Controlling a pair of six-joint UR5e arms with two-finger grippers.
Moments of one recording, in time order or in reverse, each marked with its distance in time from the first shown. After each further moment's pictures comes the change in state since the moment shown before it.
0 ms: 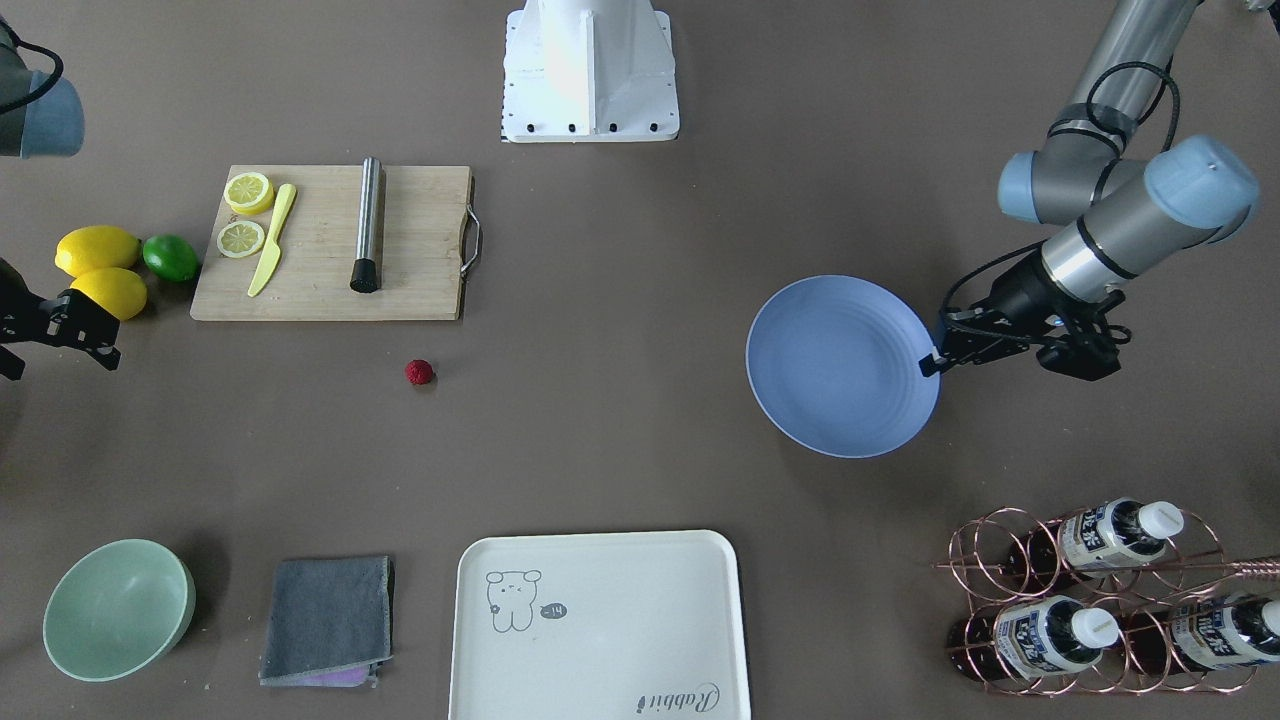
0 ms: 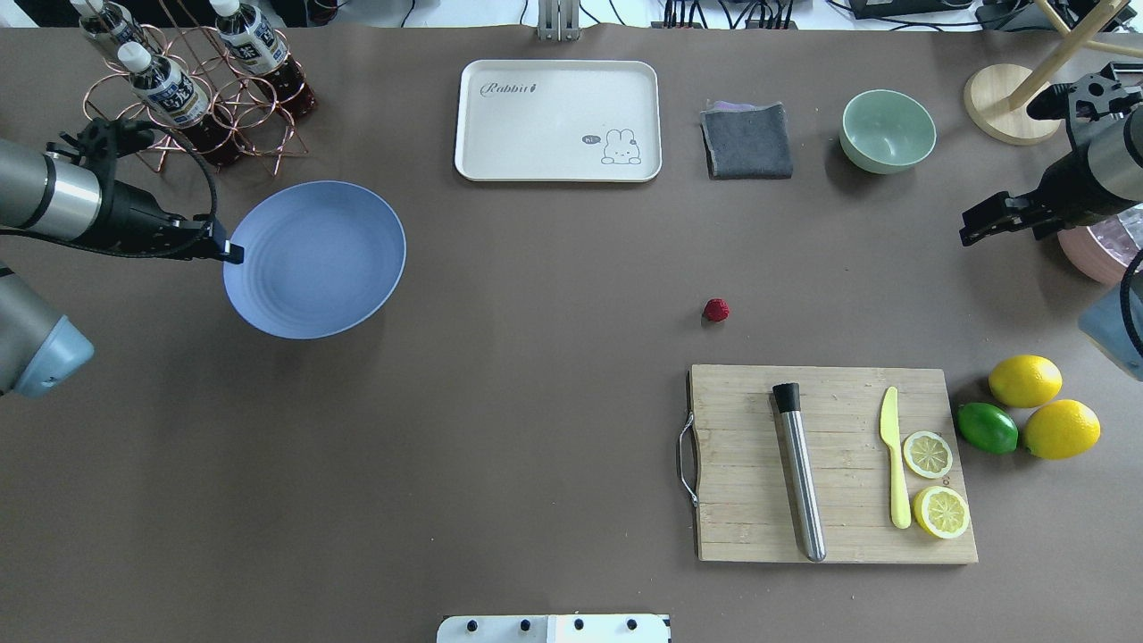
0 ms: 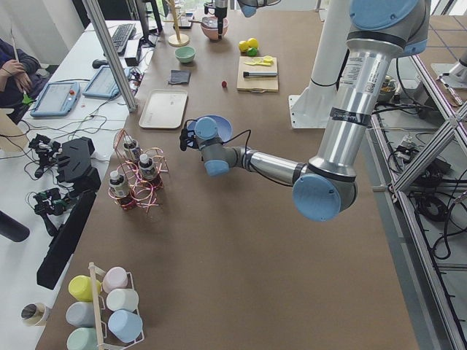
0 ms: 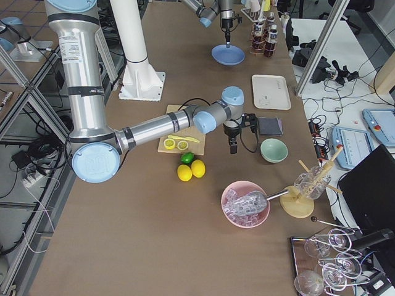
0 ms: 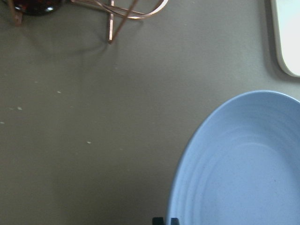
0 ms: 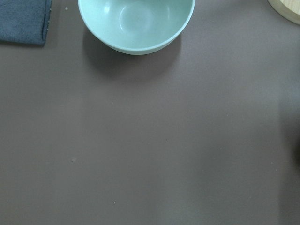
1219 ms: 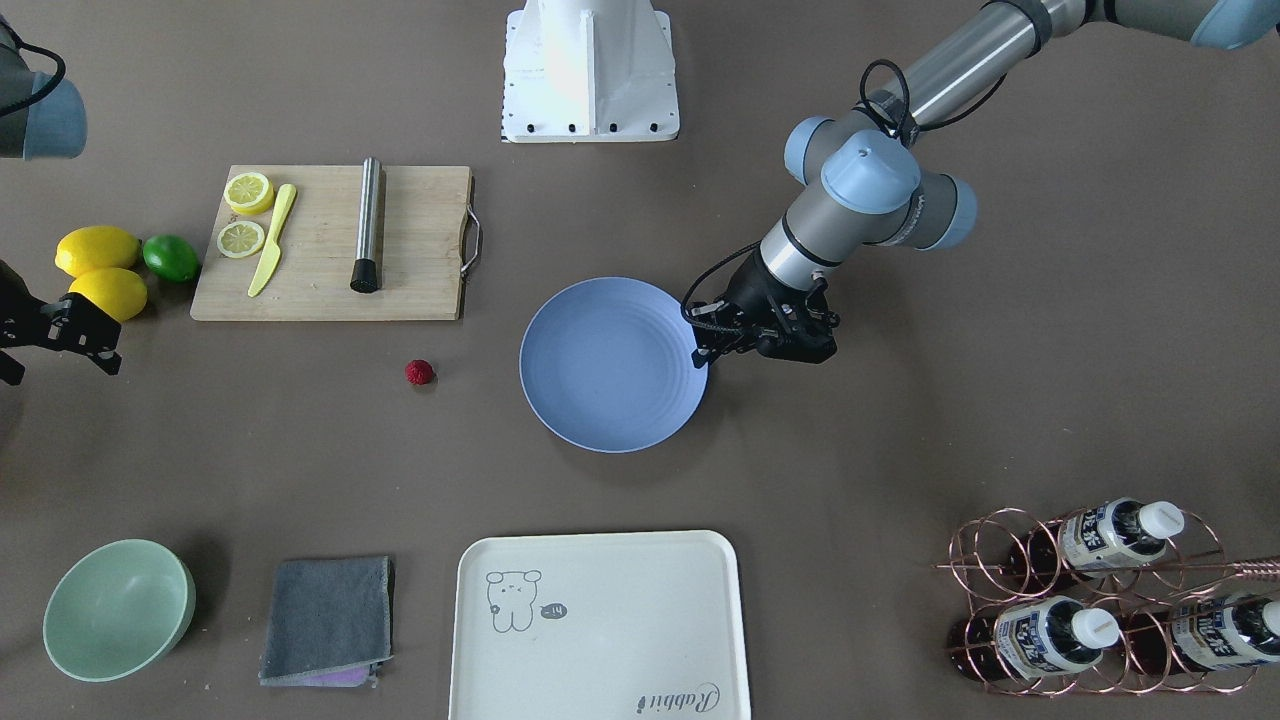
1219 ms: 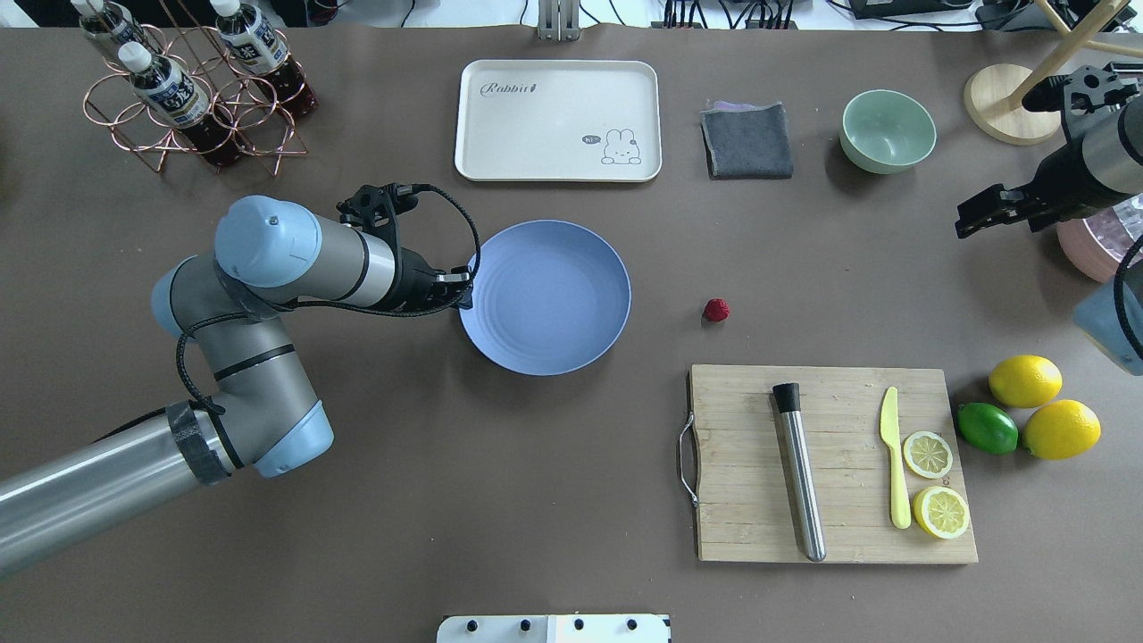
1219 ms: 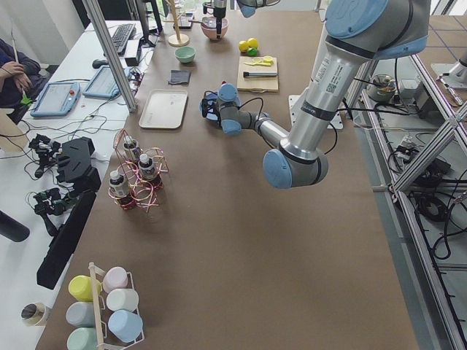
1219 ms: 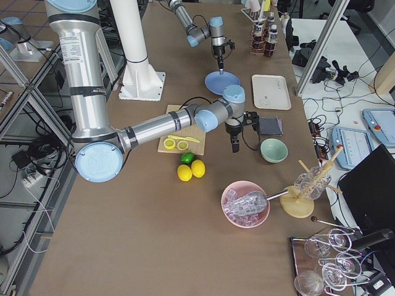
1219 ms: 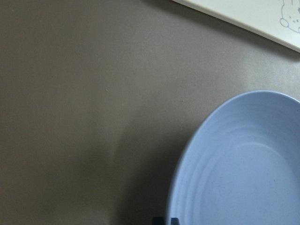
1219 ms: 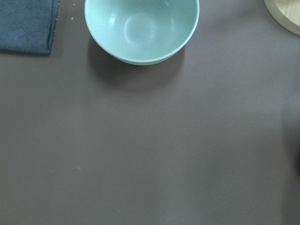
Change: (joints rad) left arm 0.270 -0.244 0.020 0.176 0.304 -0.164; right arm -0.002 0.023 -0.006 -0.002 -0.014 0.005
